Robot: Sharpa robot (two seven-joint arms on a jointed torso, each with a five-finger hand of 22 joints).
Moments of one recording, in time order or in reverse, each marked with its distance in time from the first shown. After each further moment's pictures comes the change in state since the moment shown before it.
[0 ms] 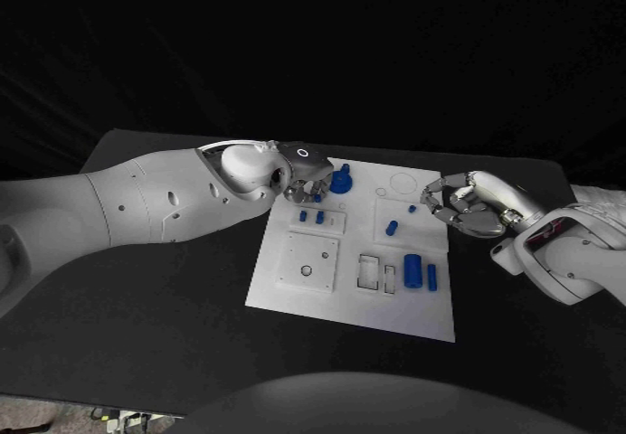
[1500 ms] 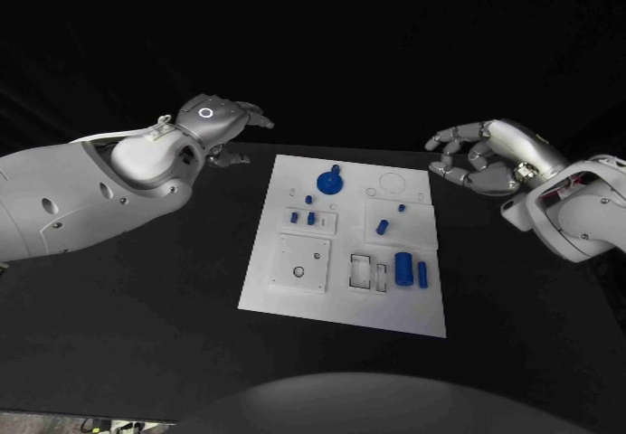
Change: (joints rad) left arm 0.060 -0.294 0.012 0.161 -0.092 -0.322 -0.220; left_hand -0.036 -0.107 -0.192 0.110 -0.117 -0.413 -0.173 -0.083 -0.133 -0.588 -0.001 -0.190 -0.126 -0.044 0.015 -0.048 -0.099 0.000 -0.027 0.020 -0.077 0.000; right arm 0.139 -0.041 0.000 0.020 -0.085 -0.053 -0.063; right_hand 0.171 -0.078 -0.036 -0.042 -0.414 -0.021 0.011 -0.182 -0.222 -0.533 0.002 -0.975 -0.493 0.000 -0.008 -0.082 0.000 0.049 -0.076 -0.011 -0.206 -0.001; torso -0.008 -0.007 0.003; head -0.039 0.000
